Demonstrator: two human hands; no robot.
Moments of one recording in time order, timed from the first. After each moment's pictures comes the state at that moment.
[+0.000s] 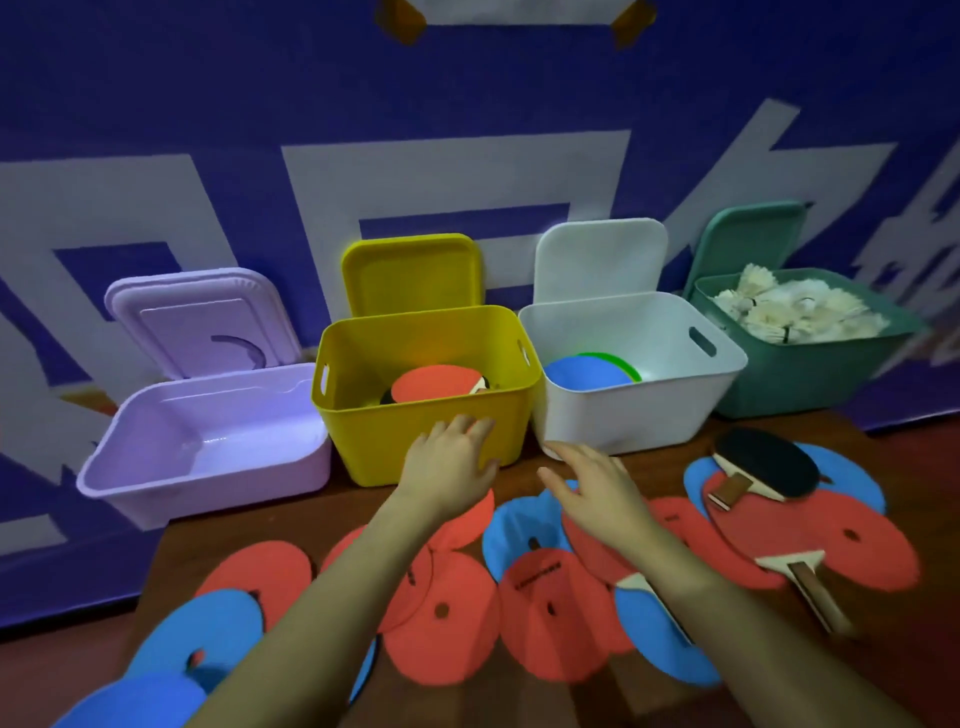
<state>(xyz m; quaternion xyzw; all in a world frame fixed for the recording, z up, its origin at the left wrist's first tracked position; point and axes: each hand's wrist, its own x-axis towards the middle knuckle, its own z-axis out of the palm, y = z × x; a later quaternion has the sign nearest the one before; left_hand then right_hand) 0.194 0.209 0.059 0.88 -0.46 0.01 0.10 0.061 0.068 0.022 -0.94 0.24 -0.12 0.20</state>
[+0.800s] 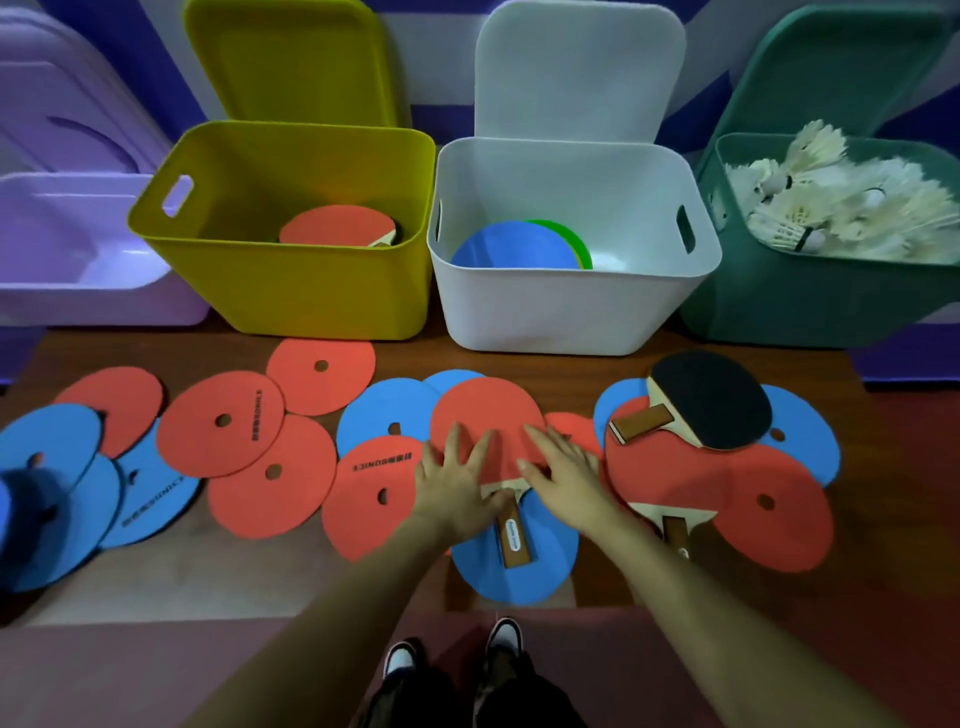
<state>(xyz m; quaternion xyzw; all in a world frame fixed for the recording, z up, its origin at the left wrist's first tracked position) 0.021 0.062 -0.100 0.92 -0.26 -0.27 0.11 -0.047 -0.089 -0.098 -0.91 0.21 0.16 0.32</state>
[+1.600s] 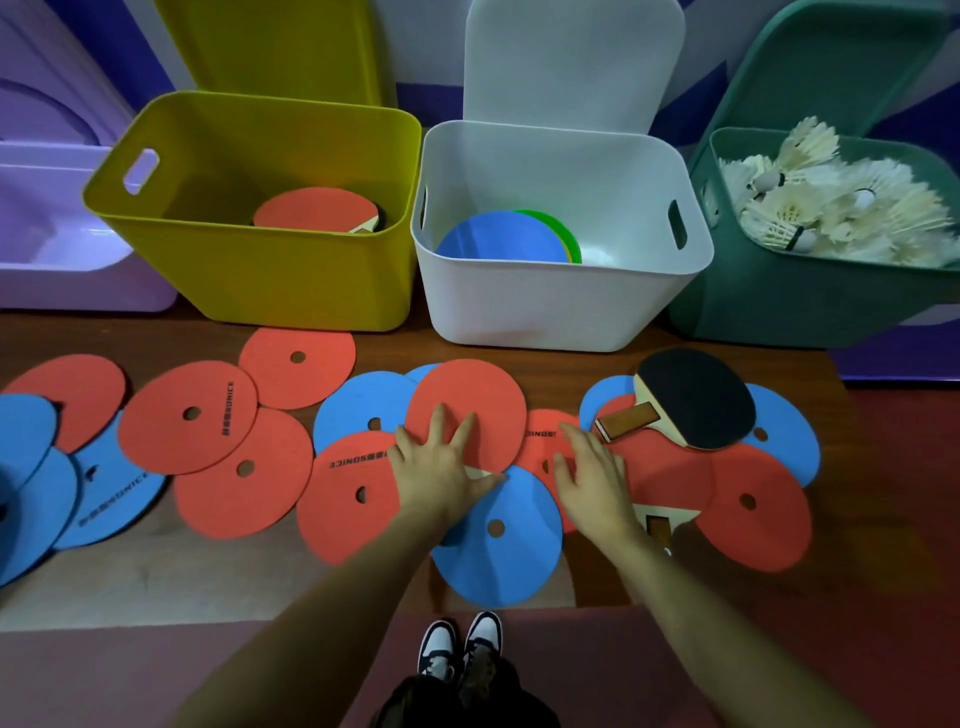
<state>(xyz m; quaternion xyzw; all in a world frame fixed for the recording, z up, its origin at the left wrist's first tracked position) 0.030 0.046 -0.112 0.95 -0.22 -0.20 0.05 -0.069 -0.110 -0.102 -0.92 0.27 0.01 0.27</state>
